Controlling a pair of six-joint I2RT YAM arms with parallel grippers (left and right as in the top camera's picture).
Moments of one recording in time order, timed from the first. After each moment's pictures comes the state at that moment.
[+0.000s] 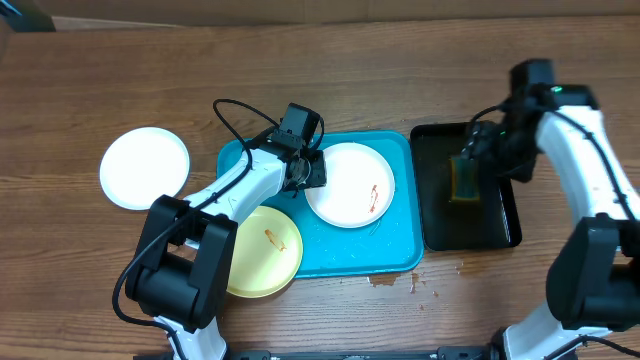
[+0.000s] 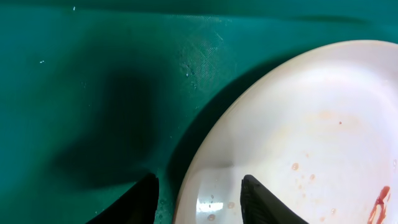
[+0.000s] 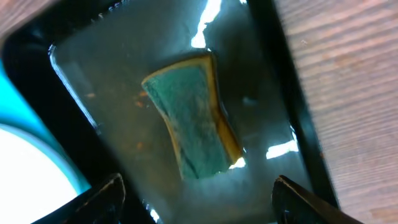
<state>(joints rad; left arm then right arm) -0.41 1.90 1.19 -0.51 0.07 -0.50 -0.02 1.81 1.41 -1.07 -0.07 0.36</state>
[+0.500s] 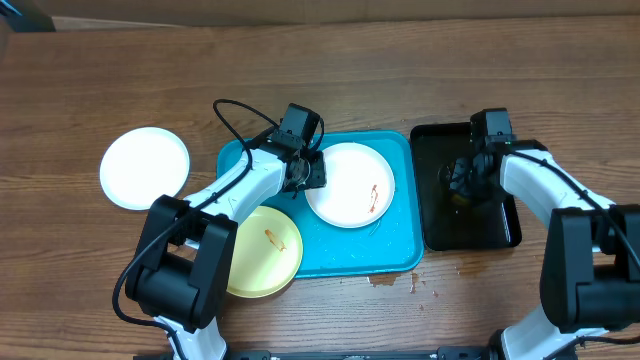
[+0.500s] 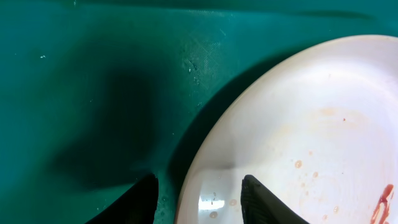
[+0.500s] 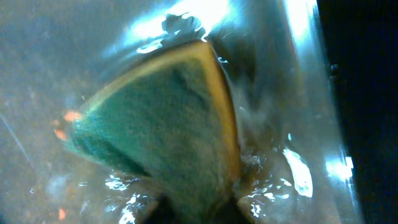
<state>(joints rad) -0.41 1.90 1.19 -0.52 0.07 -0.50 0.05 1.80 1.02 -0.59 0.05 0.35</state>
